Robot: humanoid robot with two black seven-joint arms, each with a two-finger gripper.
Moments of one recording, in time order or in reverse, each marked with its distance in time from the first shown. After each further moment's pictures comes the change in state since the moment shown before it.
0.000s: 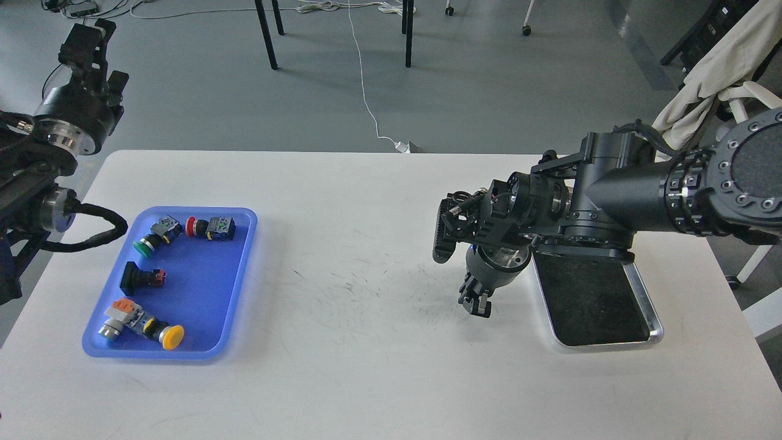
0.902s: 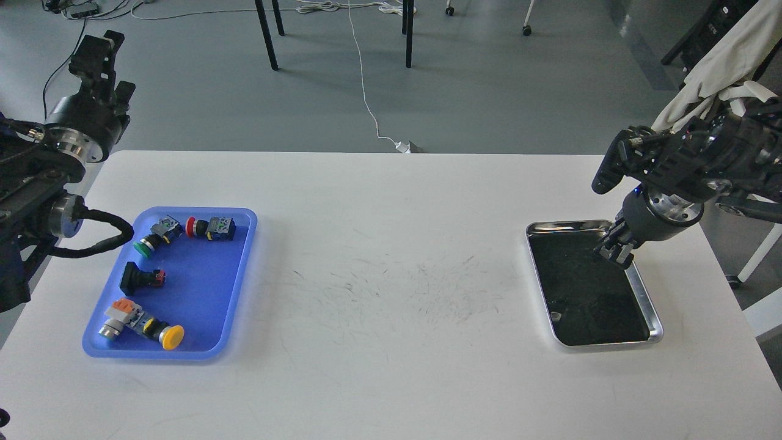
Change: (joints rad) left arm 0.009 -0.028 0.003 0.032 0.002 -0.003 0.000; right arm 0.064 -0.468 -0.108 0.112 -0.026 0.007 0.000
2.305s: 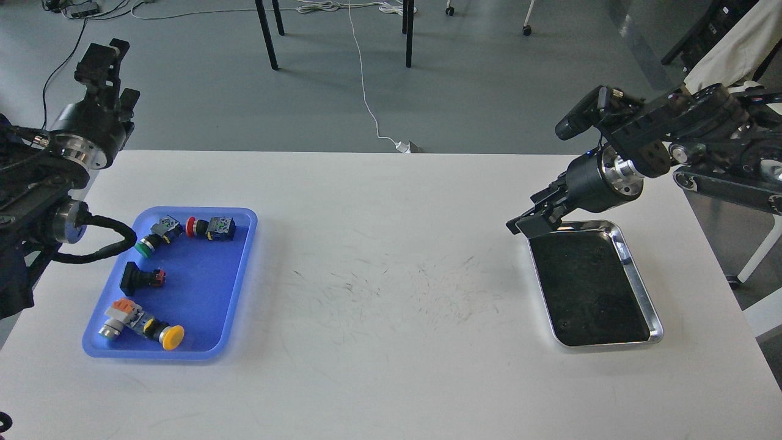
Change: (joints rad) left arm 0.020 -0.006 0.000 0.000 0.001 -0.003 0.000; right arm -0.037 -0.011 0.295 -0.010 0.310 0.008 0.000
